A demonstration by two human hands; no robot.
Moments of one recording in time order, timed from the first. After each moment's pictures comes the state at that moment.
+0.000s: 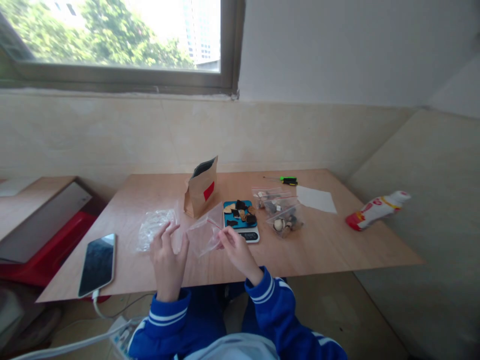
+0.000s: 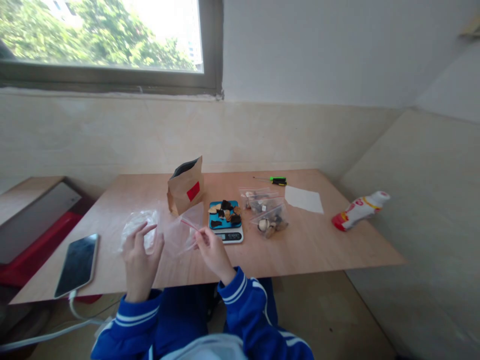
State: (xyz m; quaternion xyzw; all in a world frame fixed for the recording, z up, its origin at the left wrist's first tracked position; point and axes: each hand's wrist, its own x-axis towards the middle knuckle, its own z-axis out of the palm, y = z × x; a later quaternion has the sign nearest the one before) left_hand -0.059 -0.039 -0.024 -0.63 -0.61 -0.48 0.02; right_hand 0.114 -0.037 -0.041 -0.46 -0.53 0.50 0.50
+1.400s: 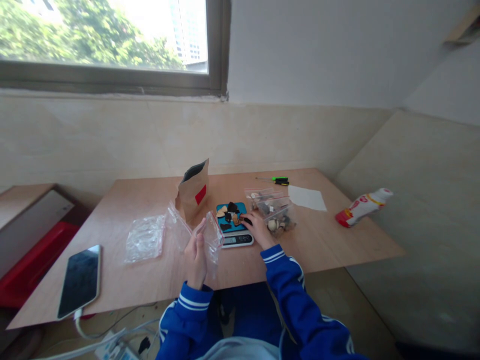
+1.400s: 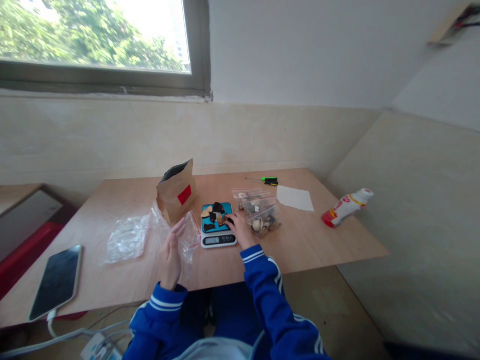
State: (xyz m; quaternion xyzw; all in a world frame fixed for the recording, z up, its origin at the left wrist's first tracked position) left_hand 0.006 -0.019 -0.064 -0.55 -0.47 -0.59 -0.37; right_hand 0.237 0.039 -0.112 -0.59 -0.68 0.19 0.39
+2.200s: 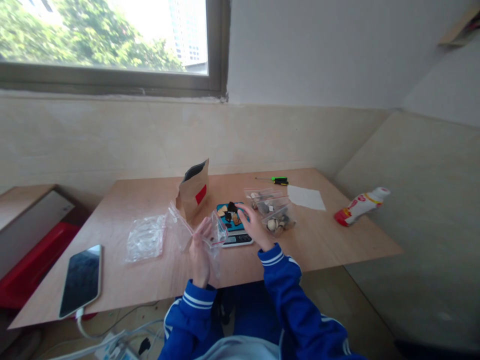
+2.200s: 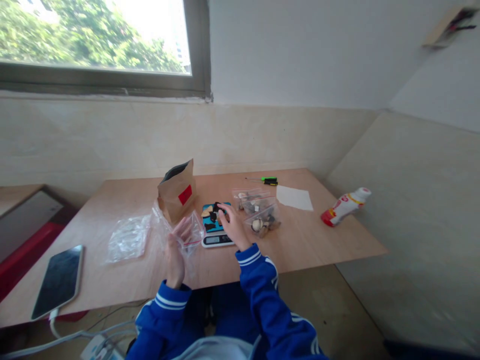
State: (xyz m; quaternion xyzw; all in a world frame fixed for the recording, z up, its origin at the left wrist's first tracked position) left_hand 0.024 -0.022 -0.053 -0.39 -0.39 -0.64 -0.54; right_hand 0.198 0.024 -0.056 -0.54 -0.63 0.25 0.50
